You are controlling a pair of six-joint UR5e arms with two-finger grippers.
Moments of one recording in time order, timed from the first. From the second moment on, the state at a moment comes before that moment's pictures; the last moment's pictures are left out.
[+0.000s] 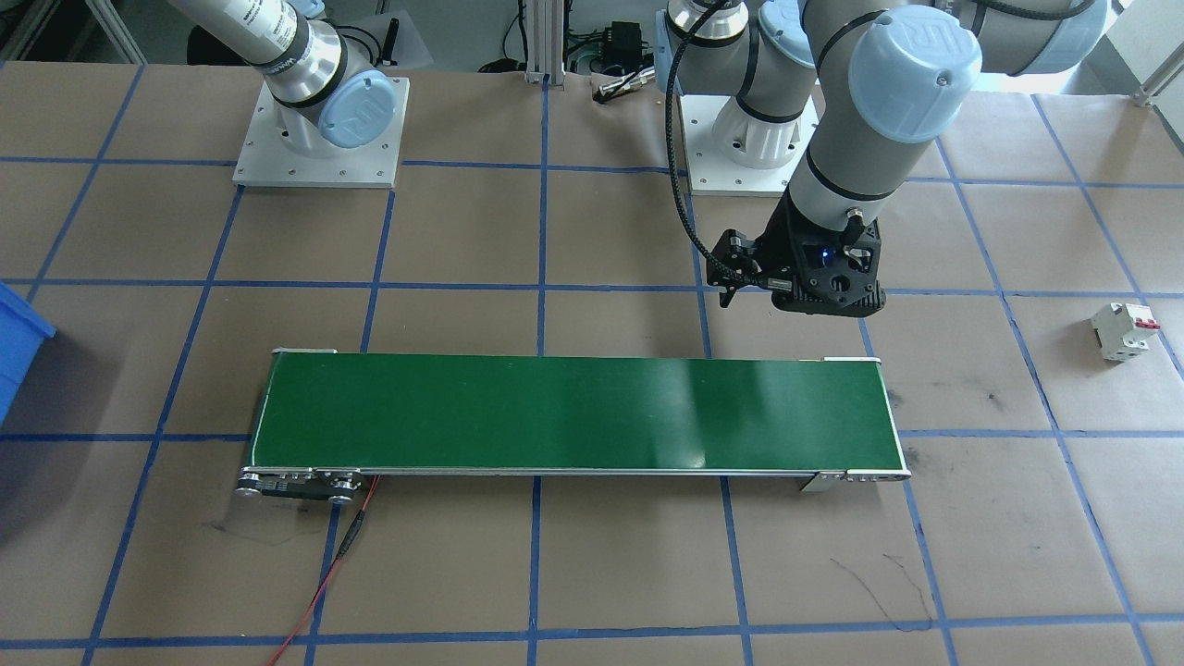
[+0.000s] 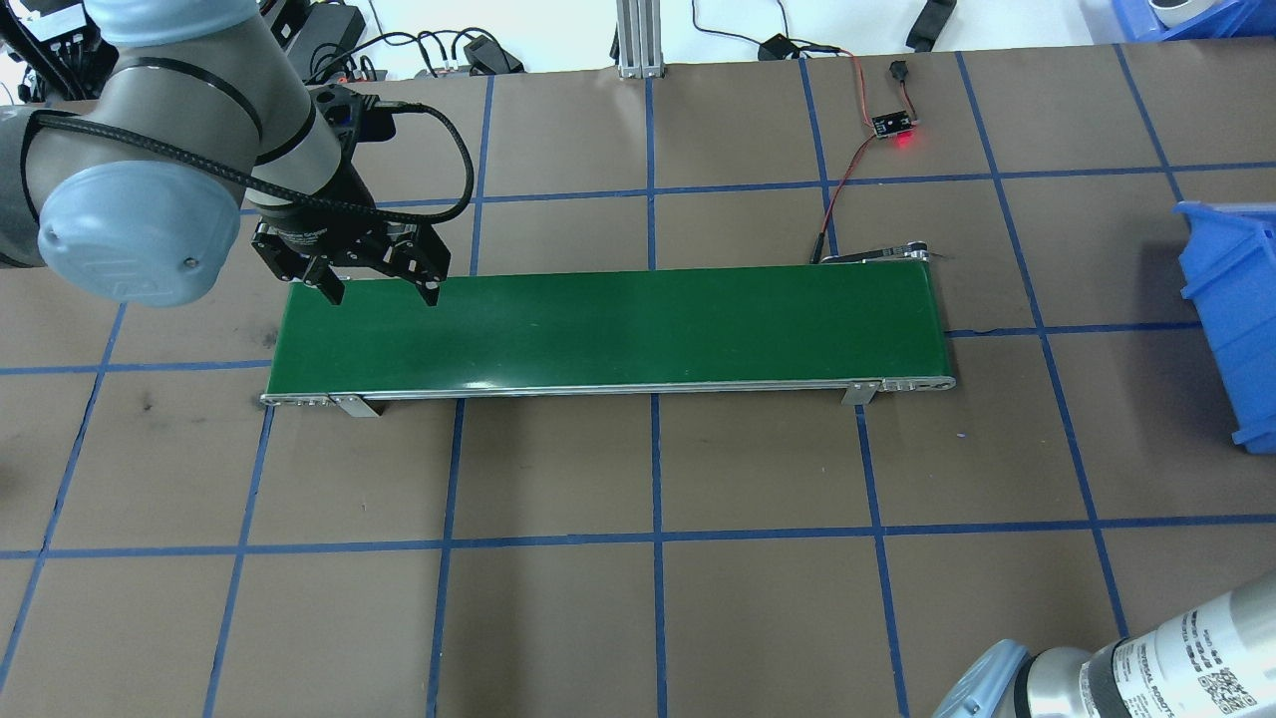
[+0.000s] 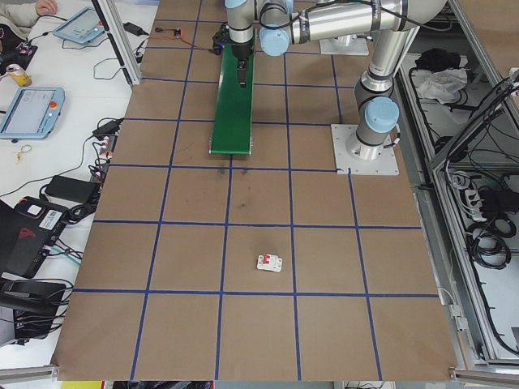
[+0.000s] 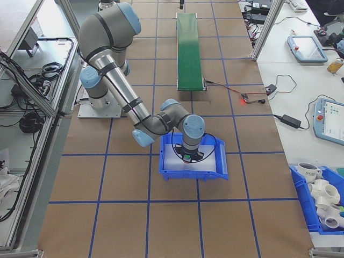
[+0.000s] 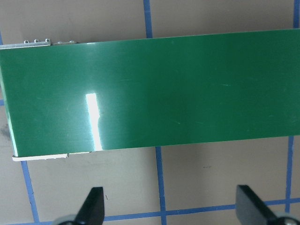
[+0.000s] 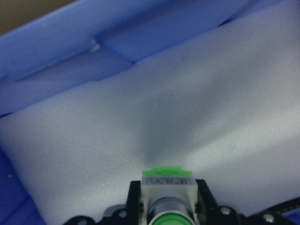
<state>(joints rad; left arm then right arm) -1.57 -1.63 -1.73 -1.40 1.56 0.07 0.69 -1.10 1.64 -2.13 -1.58 -2.04</state>
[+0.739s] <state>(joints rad) -1.57 -1.63 -1.73 -1.37 1.56 0.08 0.69 -1.09 1.65 -2.13 -1.55 -2.14</state>
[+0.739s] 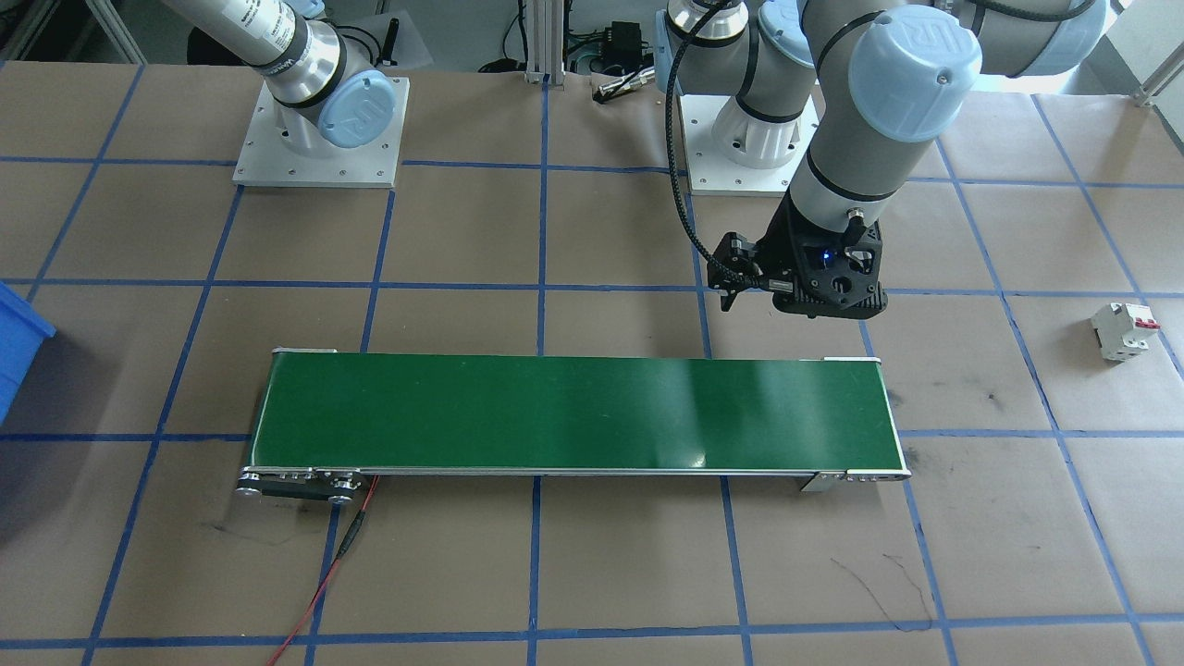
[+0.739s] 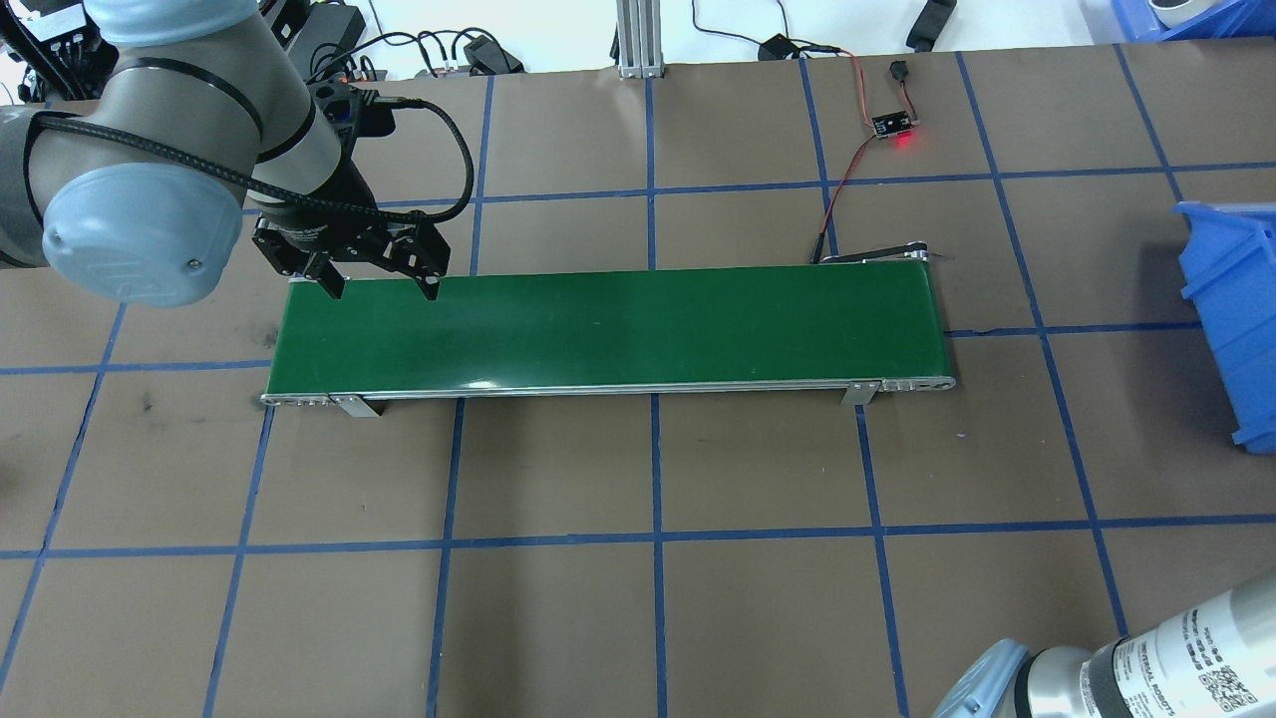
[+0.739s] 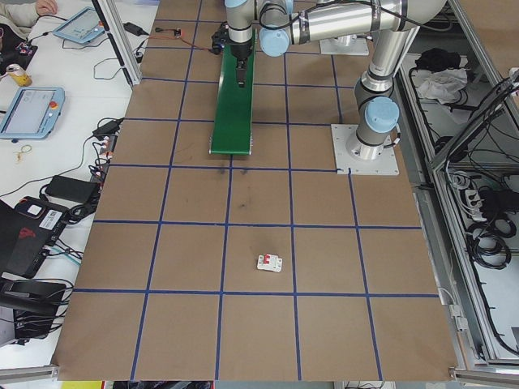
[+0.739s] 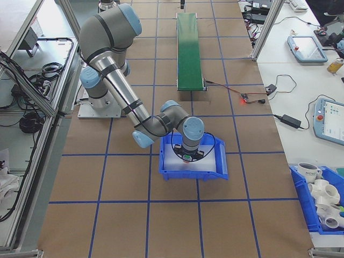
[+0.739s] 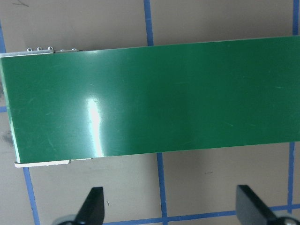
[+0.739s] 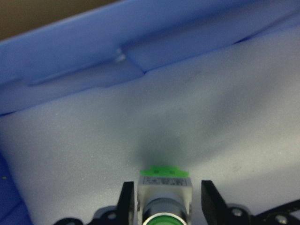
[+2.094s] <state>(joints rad) -1.56 -1.63 -1.73 -1.37 1.57 0.08 0.98 -1.62 1.61 -1.58 -1.56 -1.08</state>
